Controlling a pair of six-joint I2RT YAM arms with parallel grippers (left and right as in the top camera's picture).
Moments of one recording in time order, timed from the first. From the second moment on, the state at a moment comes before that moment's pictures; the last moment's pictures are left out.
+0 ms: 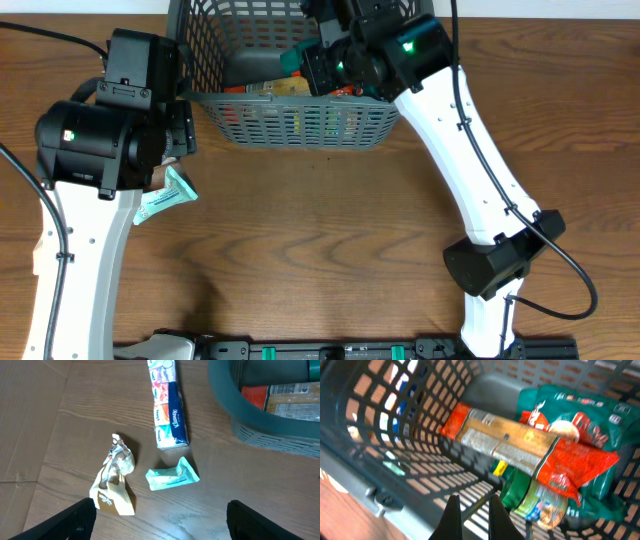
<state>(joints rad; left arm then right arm) -0.21 1.44 1.83 -1.46 -0.44 -0.23 0.54 2.05 2.35 -1.20 -0.17 0.18</state>
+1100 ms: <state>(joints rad) -0.21 1.44 1.83 -1.46 -0.44 -0.23 0.59 2.05 2.36 -1.32 -0.16 0.17</state>
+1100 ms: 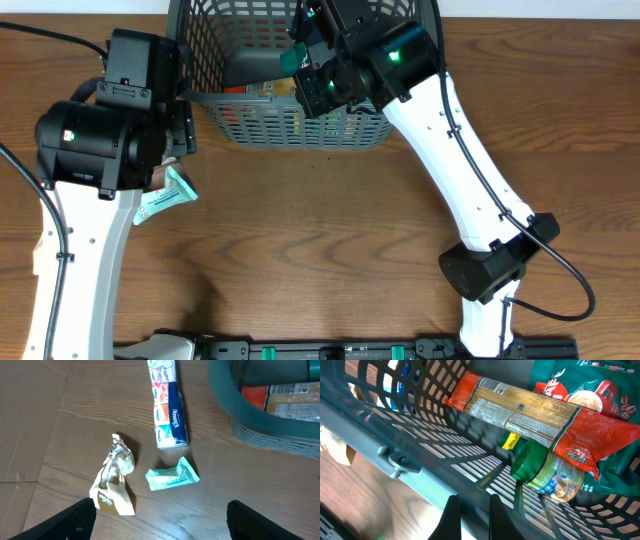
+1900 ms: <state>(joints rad) -0.21 1.44 1.83 -1.47 -0.44 -0.23 0.60 2.06 2.34 -1.21 -0.07 0.17</state>
